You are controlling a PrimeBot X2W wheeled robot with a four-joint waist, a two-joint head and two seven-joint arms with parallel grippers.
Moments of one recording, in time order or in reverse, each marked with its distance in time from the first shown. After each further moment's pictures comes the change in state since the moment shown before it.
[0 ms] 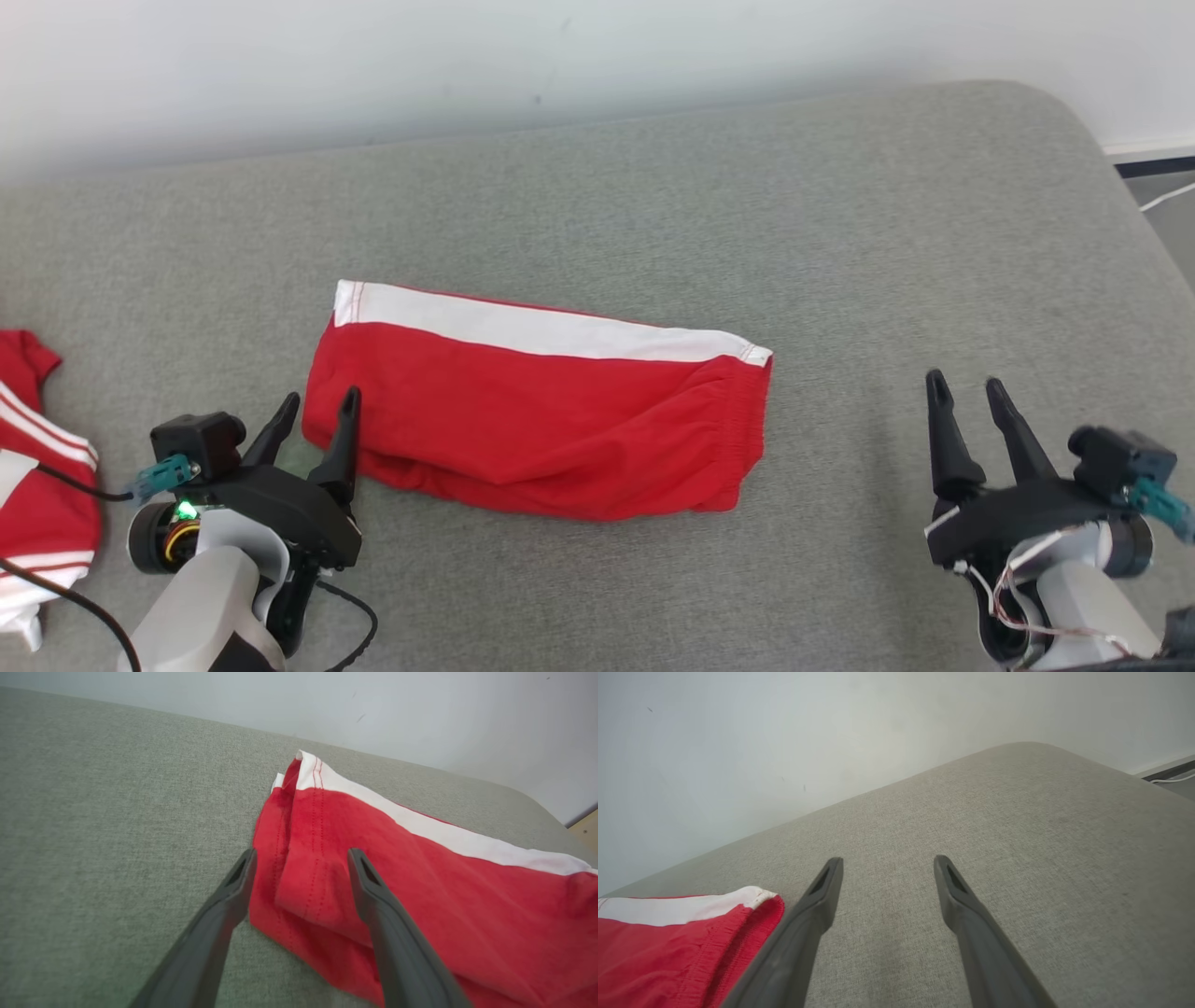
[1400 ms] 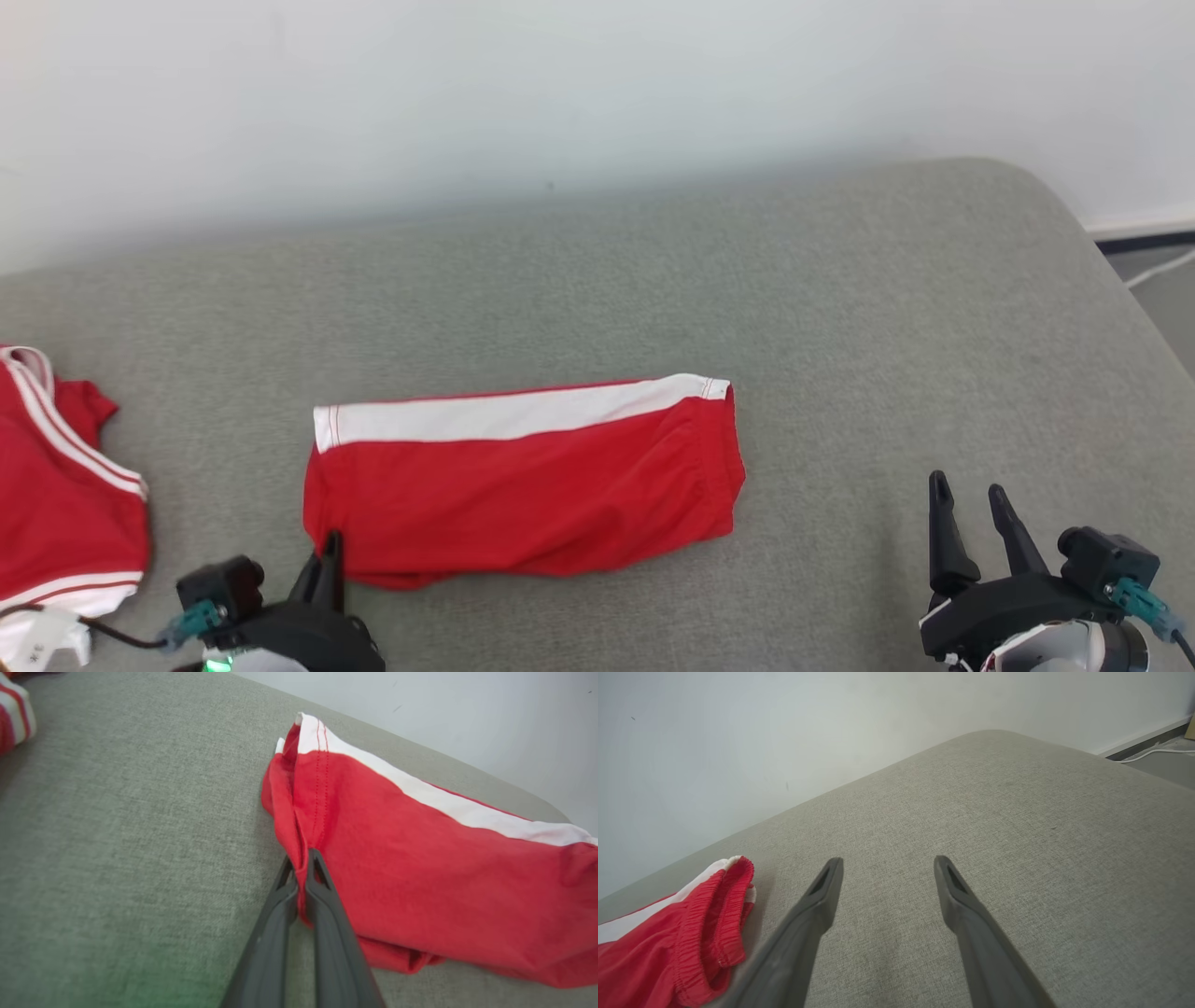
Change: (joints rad) left arm 0.233 -0.109 0.284 -0.029 0.171 0.053 -0.002; right arm 0.159 0.118 -0.171 0.003 -0.157 0.000 0.000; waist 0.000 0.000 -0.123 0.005
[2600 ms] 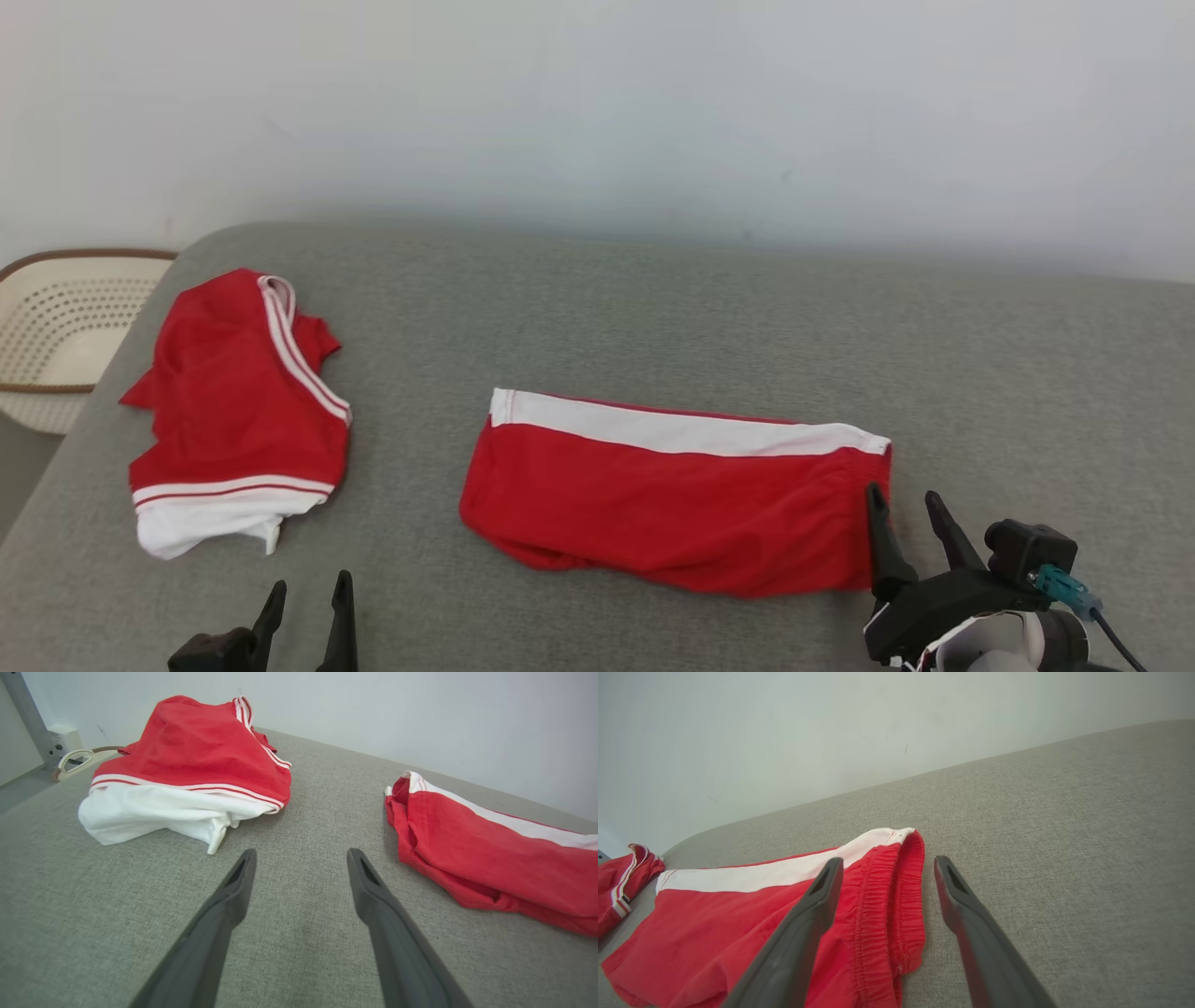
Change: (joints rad) left arm 0.282 -0.011 0.098 -0.367 0.227 0.044 0.000; right arm -0.059 0.059 0.039 0.118 -0.082 0.000 0.000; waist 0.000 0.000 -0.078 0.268
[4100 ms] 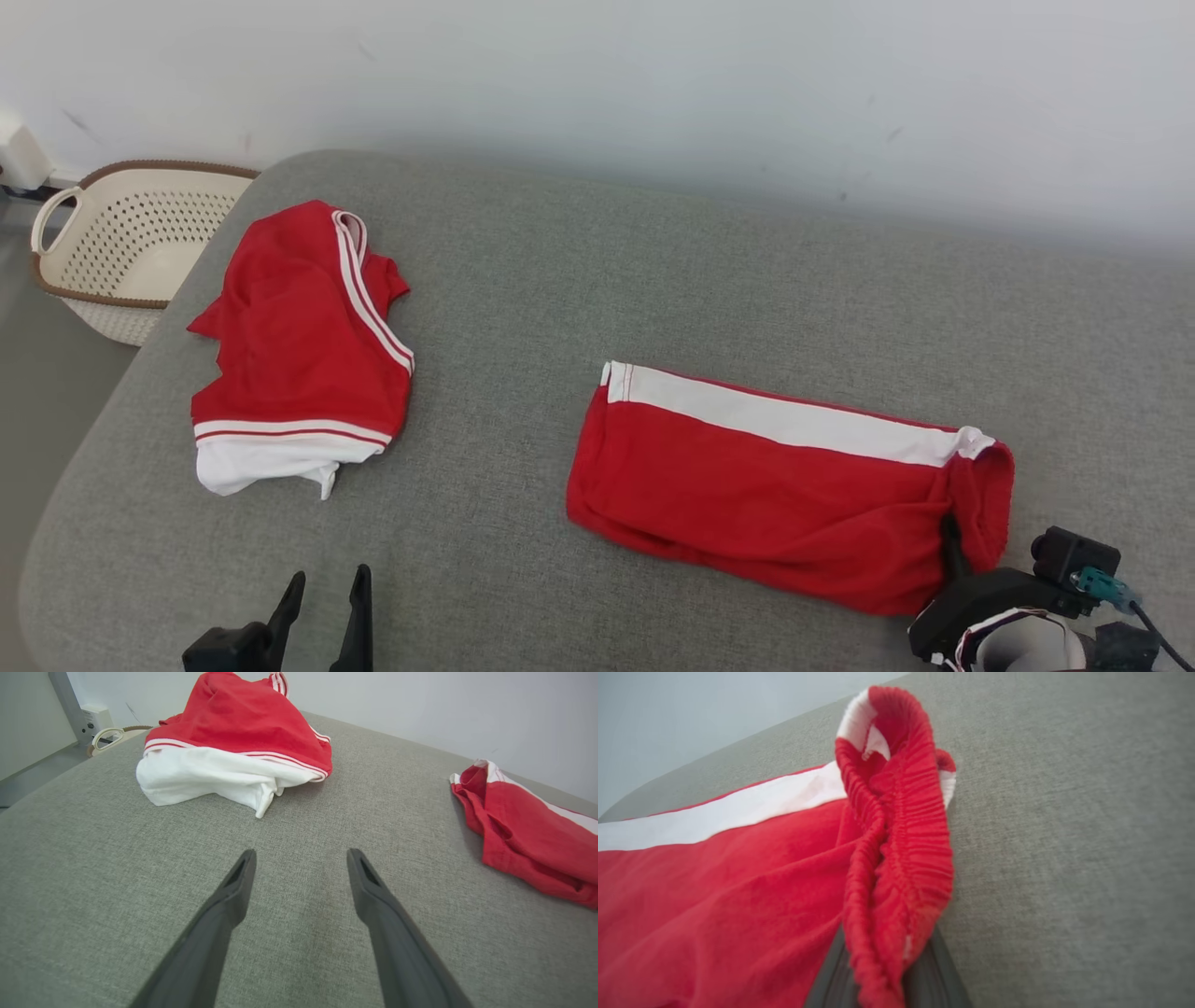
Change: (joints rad) left arm 0.000 0.000 -0.030 -0.029 0.003 -0.026 0.000; right arm -0.116 -0.023 -0.133 0.296 0.005 0.001 -0.003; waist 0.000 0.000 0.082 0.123
